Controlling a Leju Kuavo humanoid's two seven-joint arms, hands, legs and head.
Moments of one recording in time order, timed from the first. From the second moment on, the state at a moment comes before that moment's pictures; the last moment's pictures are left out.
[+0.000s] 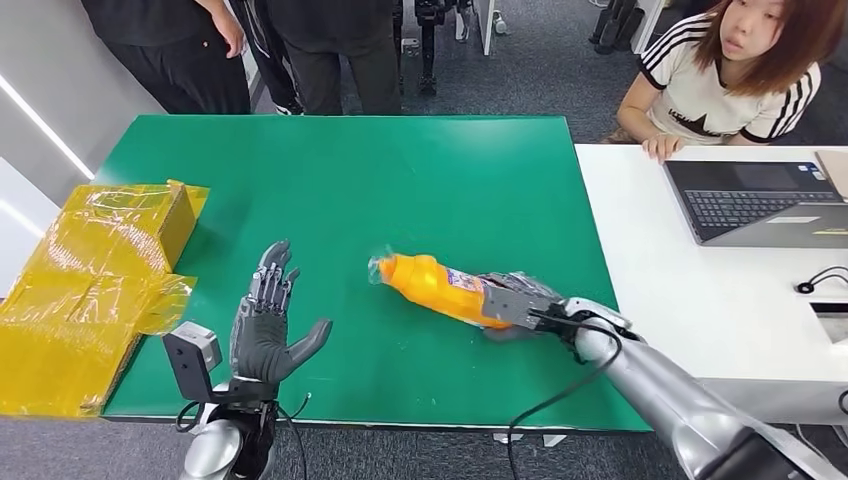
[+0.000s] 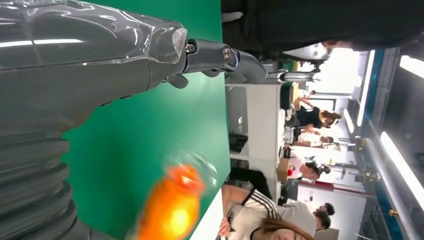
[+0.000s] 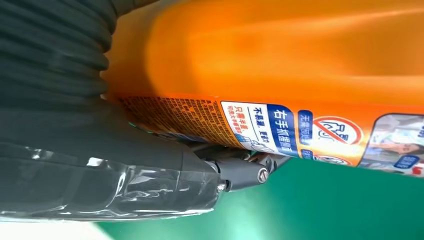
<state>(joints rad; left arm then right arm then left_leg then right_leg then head) -0.04 -0.11 -0.32 -1.51 0.03 0.14 -0.58 -0.68 -0.25 0.91 -0.75 0.09 0.18 -0.31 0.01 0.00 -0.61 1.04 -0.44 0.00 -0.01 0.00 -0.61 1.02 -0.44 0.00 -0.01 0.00</state>
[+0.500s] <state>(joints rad) -0.04 -0.06 -0.29 -1.58 -0.01 0.19 -0.59 -0.20 -0.27 0.44 -1.18 -0.04 0.07 -0.38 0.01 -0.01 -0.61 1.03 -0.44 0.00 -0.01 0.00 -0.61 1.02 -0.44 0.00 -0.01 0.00</state>
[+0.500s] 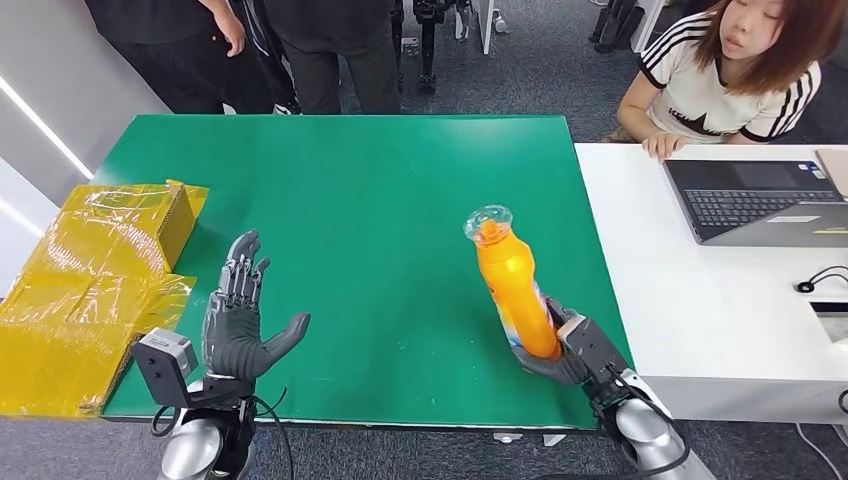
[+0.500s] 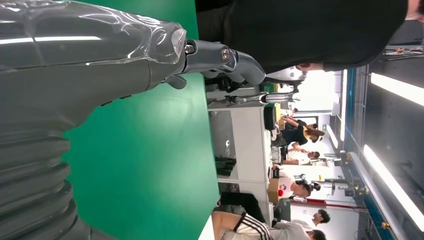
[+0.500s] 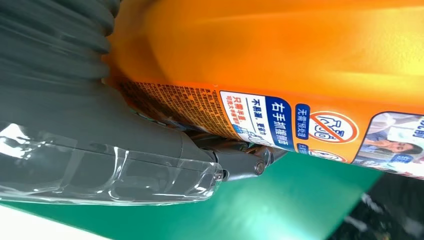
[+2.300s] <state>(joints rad) -0.69 -0.19 -0.55 -1.16 0.34 -0.26 -0.33 -0.46 0.01 0.53 -1.07 0.09 -0.11 -0.50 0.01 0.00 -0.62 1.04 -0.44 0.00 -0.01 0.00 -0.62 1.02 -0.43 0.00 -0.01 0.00</state>
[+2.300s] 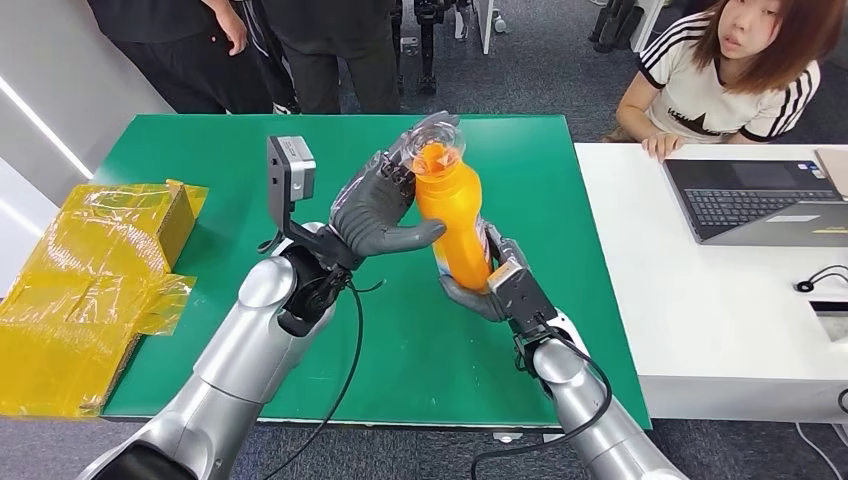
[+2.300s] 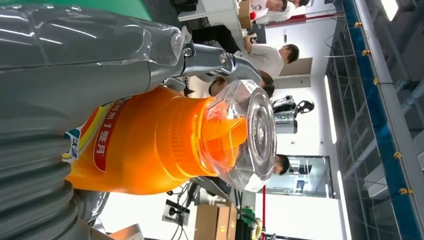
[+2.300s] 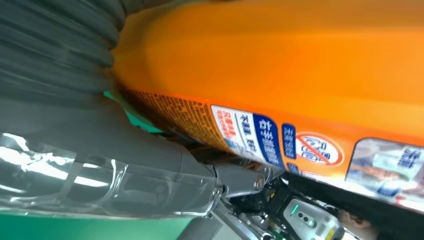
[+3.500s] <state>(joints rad) -0.78 -0.16 -0.58 -1.04 0.08 -0.14 -0.36 -0.48 0.01 0.54 -1.06 0.10 -0.07 -0.46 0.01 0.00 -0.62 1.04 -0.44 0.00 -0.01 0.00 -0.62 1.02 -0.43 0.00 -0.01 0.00</state>
